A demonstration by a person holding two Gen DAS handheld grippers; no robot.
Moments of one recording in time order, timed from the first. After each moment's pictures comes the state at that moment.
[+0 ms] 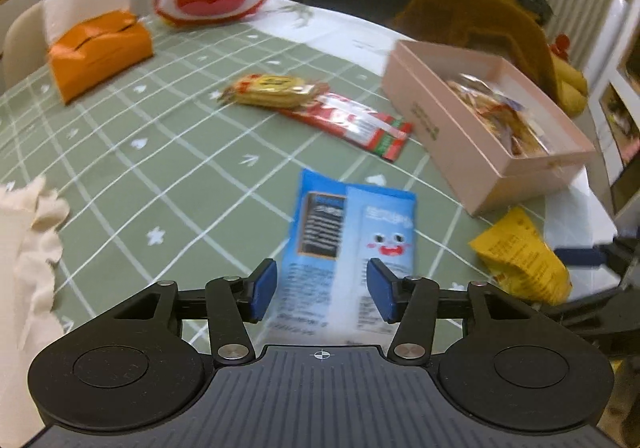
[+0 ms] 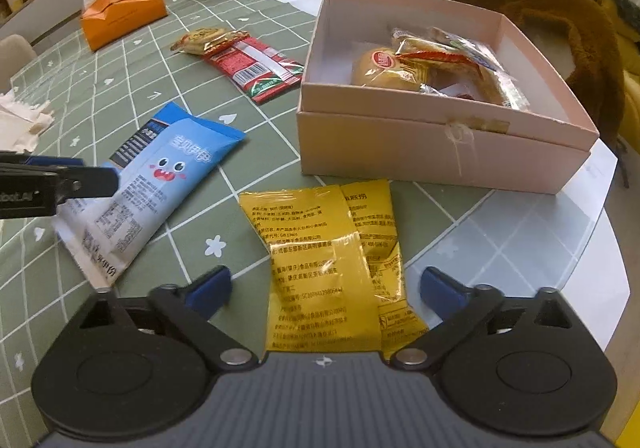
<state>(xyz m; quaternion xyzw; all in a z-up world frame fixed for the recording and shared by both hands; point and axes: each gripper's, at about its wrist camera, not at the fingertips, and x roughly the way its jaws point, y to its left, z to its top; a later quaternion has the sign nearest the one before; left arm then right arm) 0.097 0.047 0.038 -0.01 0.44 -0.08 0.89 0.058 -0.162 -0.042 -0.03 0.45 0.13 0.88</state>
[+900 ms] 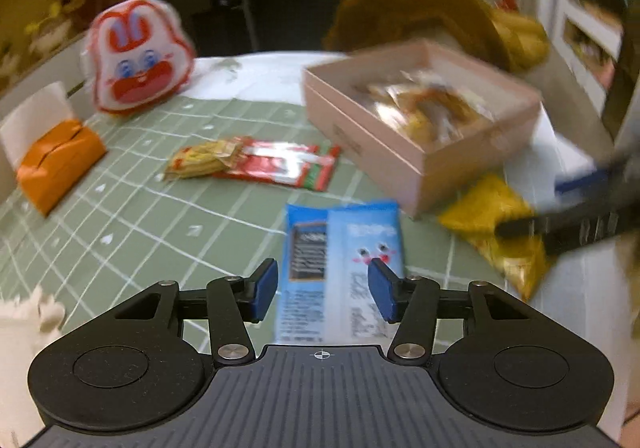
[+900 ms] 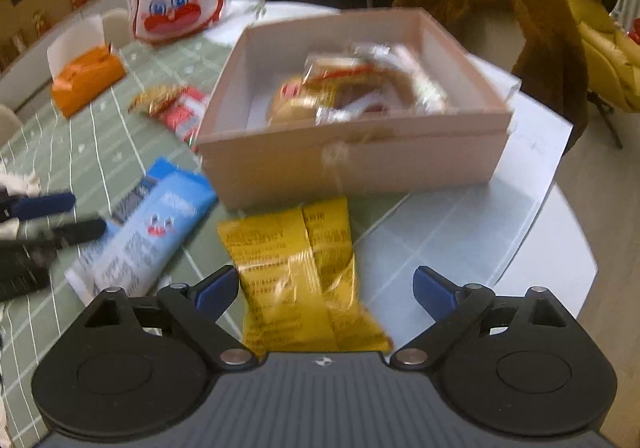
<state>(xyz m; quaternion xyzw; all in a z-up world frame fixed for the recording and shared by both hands) 0.081 -0.019 0.044 0.13 0.39 -0.12 0.90 0.063 -0.225 -0.030 0.05 0.43 0.10 0.90</state>
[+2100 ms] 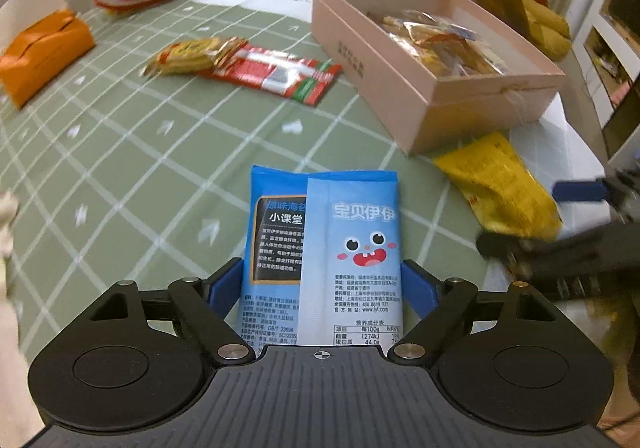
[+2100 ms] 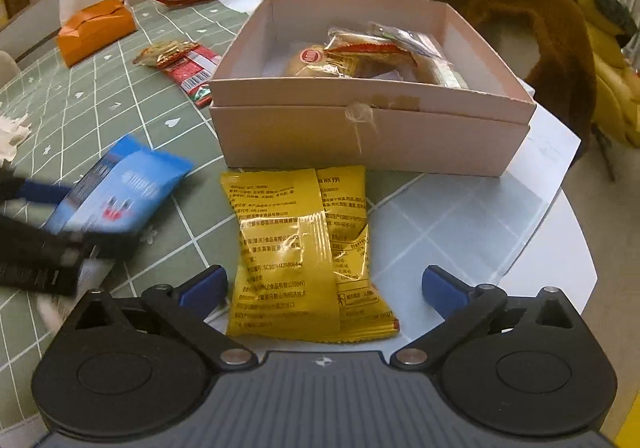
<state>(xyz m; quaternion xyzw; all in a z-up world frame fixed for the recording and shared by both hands) 0.081 -0.009 0.019 0.02 0.48 -0.10 0.87 0.057 -0.203 -0.052 -0.02 0.46 0.11 0.88</state>
